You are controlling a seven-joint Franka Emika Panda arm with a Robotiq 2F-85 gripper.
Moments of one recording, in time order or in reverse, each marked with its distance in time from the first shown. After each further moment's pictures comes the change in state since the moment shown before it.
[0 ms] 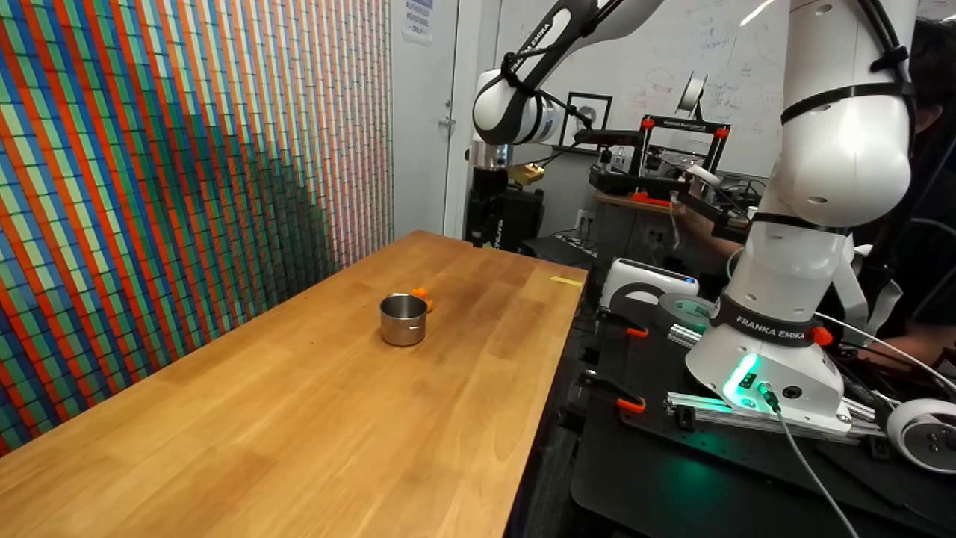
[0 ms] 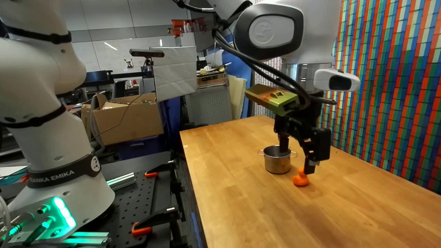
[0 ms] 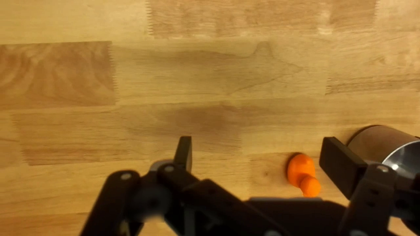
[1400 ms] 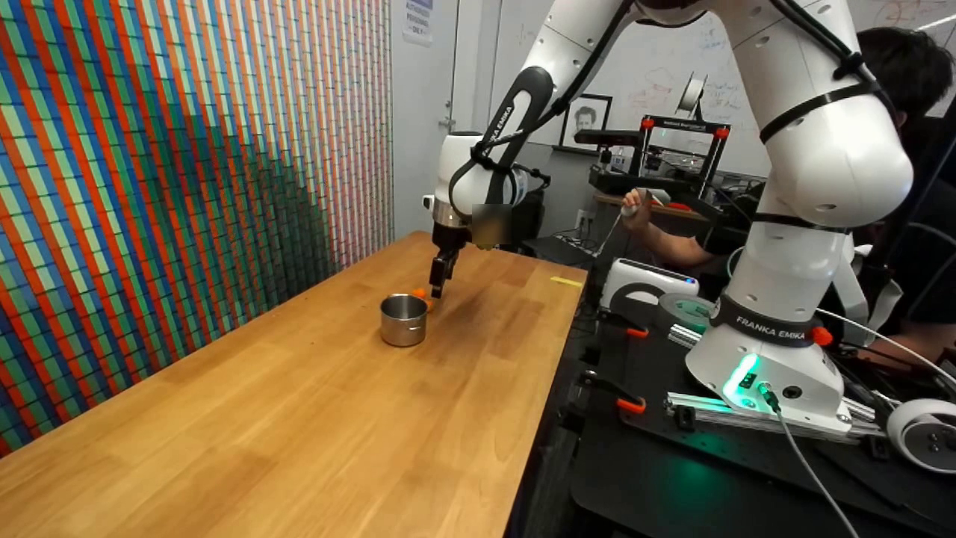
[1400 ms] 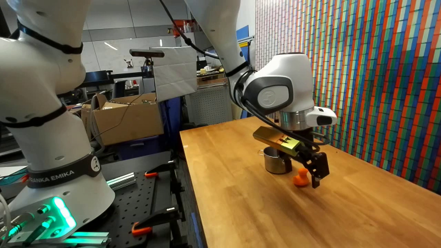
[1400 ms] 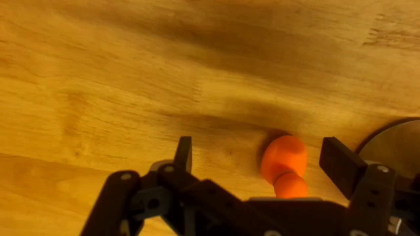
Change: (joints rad) arm 0.025 0.311 0.125 0.089 -0.145 0.400 0.055
